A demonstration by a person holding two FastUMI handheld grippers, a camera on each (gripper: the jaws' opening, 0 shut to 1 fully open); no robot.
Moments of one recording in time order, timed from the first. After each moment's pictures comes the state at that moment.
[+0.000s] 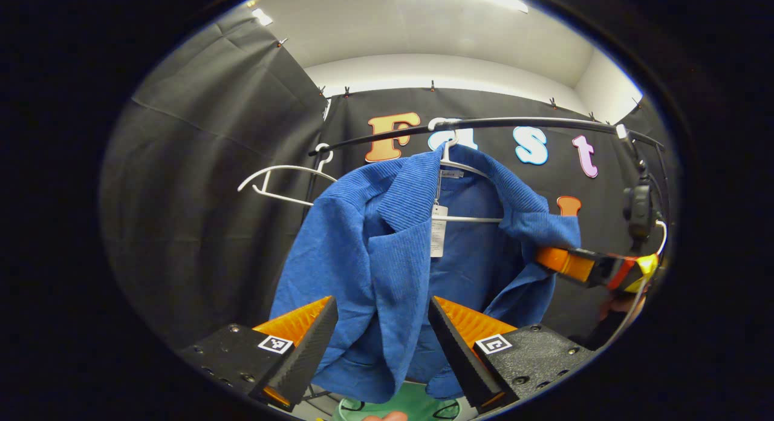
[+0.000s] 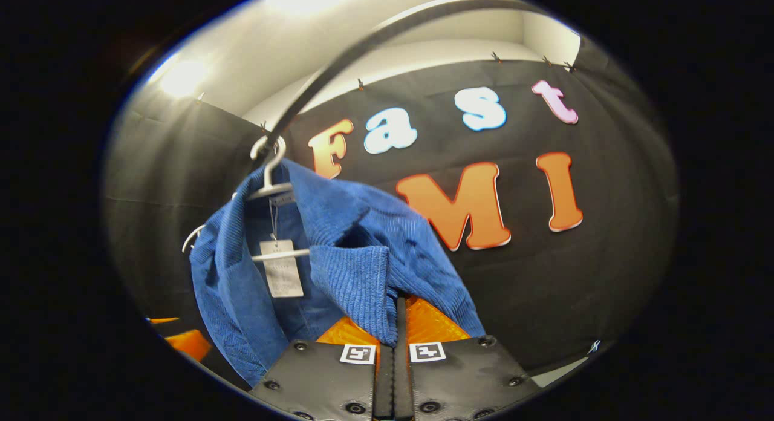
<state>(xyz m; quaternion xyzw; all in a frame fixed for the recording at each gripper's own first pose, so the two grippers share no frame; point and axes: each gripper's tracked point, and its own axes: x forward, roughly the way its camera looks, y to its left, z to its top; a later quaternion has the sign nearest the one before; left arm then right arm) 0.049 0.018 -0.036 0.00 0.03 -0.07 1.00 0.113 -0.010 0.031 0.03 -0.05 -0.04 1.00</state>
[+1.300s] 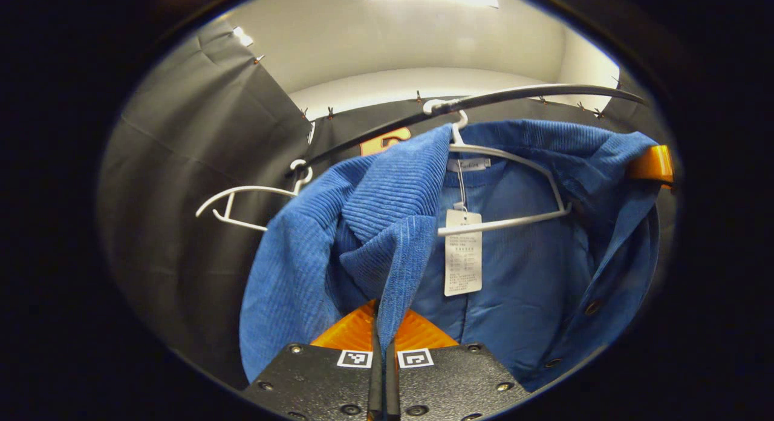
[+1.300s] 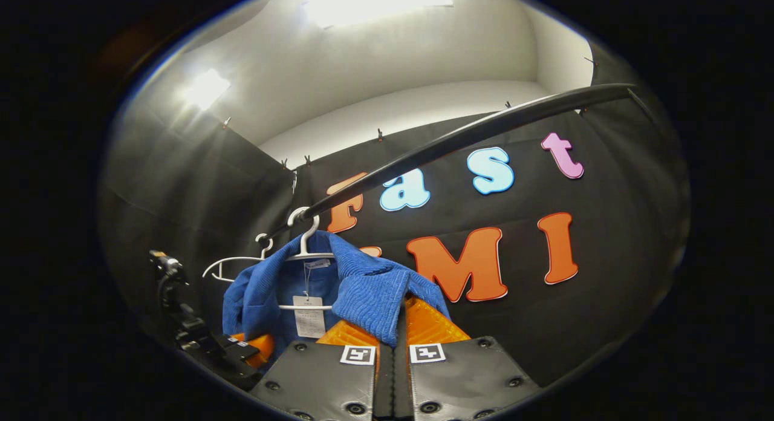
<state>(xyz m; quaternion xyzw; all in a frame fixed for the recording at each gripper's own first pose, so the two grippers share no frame) 0.142 0.029 -0.018 0.08 -0.06 -0.06 0.99 0.067 0.001 0.088 0.00 -0.14 -0.04 0.99</state>
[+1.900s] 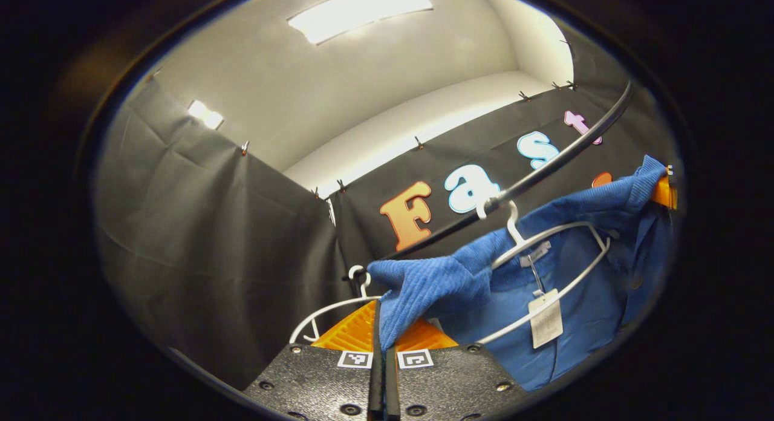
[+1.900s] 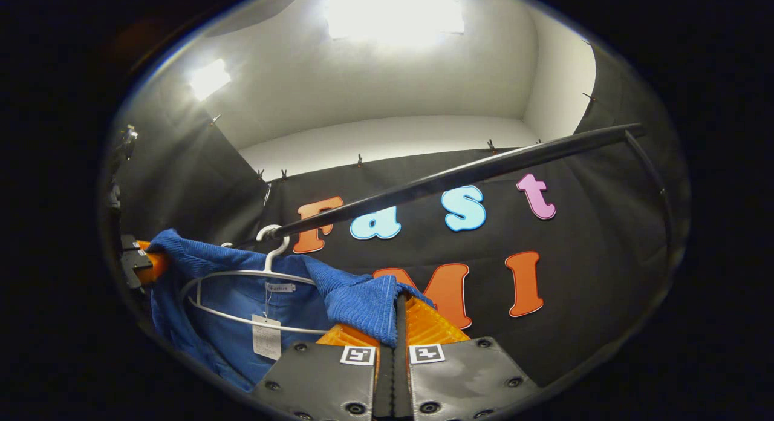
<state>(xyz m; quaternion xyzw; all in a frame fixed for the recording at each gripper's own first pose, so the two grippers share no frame) 0.132 0.076 0.168 0.25 -0.19 -0.02 0.95 0.068 -0.013 0.118 -0.05 -0.21 -0.11 0.97</state>
